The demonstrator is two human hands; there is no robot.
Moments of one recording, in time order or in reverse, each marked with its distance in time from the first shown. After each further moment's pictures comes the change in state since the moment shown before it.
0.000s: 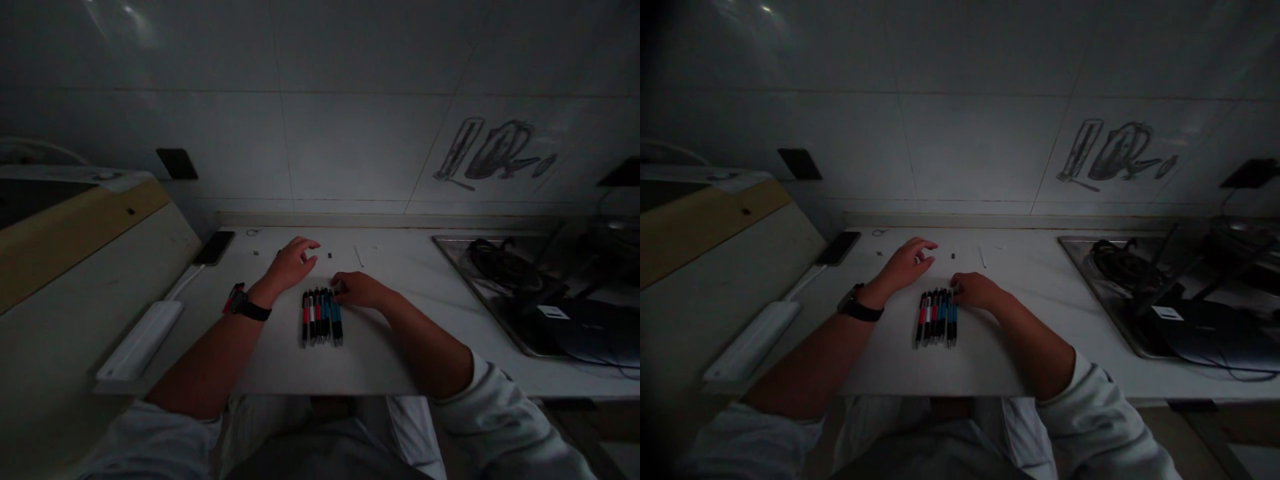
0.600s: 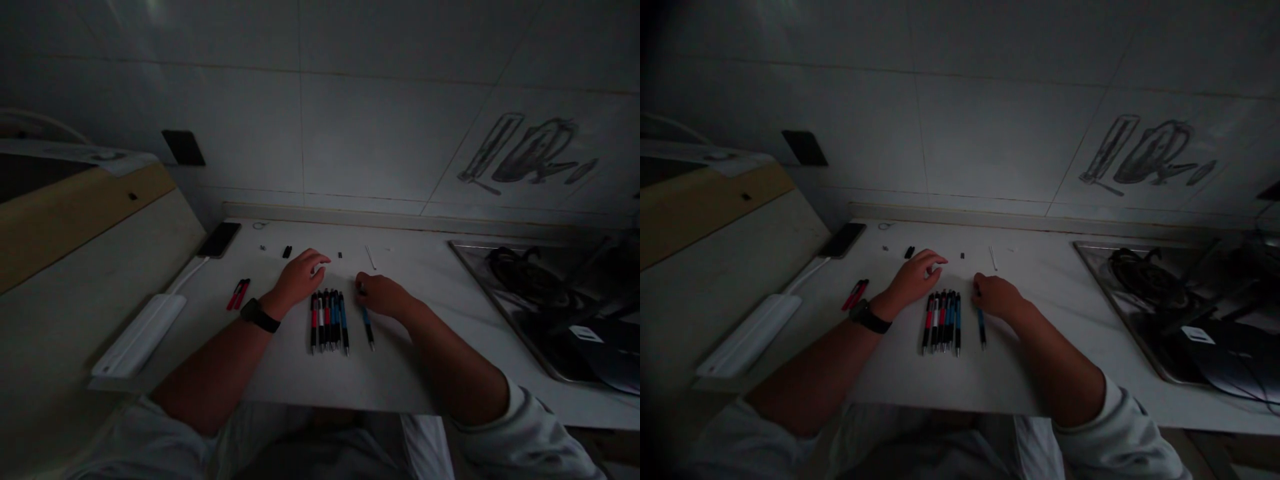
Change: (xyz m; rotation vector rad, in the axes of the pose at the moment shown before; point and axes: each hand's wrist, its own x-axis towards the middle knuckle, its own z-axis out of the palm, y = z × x) left_hand -0.028 -0.013 0.024 0.041 0.028 0.039; right_hand -0.008 0.008 -0.004 -0.209 0.056 0.196
